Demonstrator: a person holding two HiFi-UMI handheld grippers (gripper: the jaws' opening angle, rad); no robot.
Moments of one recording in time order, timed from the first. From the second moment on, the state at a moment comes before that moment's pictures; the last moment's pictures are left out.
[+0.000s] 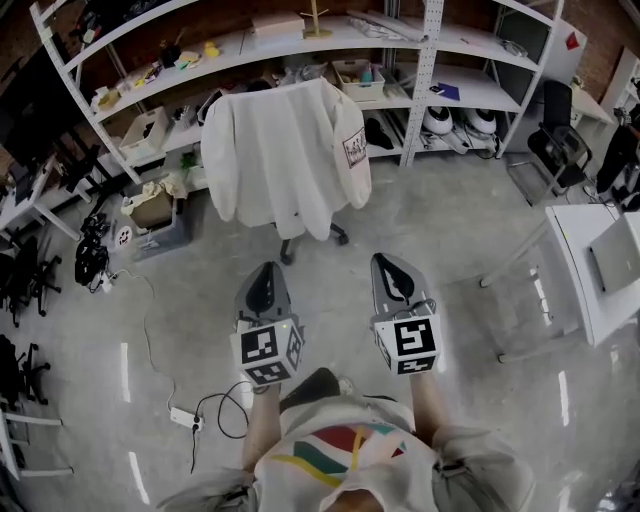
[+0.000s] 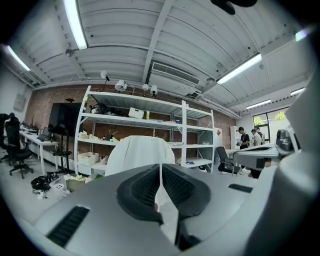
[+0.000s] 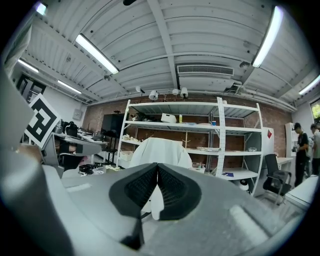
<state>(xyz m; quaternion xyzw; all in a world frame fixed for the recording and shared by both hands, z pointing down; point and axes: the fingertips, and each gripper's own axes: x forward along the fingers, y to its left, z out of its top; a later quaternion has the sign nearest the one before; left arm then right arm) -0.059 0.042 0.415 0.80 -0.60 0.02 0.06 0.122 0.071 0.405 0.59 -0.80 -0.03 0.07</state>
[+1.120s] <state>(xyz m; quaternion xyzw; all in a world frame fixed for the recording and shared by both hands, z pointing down) -0.149 -0.199 0.390 0.78 -0.62 -0.03 0.05 0.074 -0.161 0.365 0.62 -0.78 -0.07 0.05</state>
